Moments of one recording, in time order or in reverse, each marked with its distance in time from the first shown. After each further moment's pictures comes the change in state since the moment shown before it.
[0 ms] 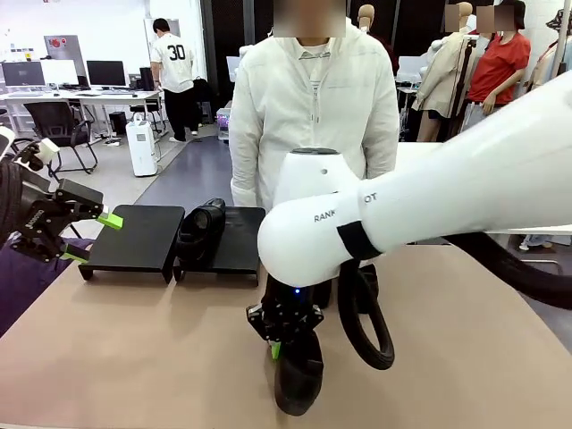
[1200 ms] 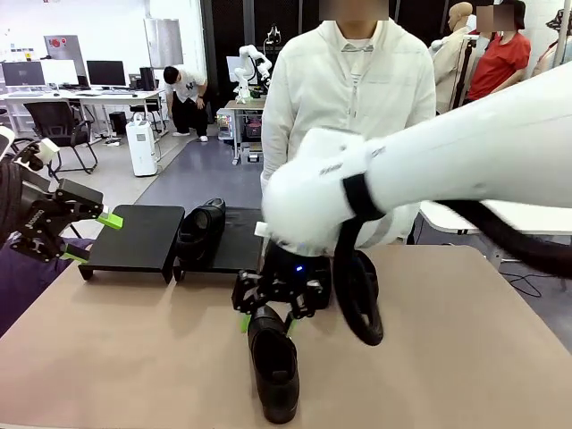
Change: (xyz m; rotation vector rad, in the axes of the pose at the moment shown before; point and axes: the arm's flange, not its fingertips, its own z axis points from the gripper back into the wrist) left arm 0.000 0.000 0.000 0.000 0.000 0.001; right arm -0.009 -0.012 0.054 0.184 -0.012 0.085
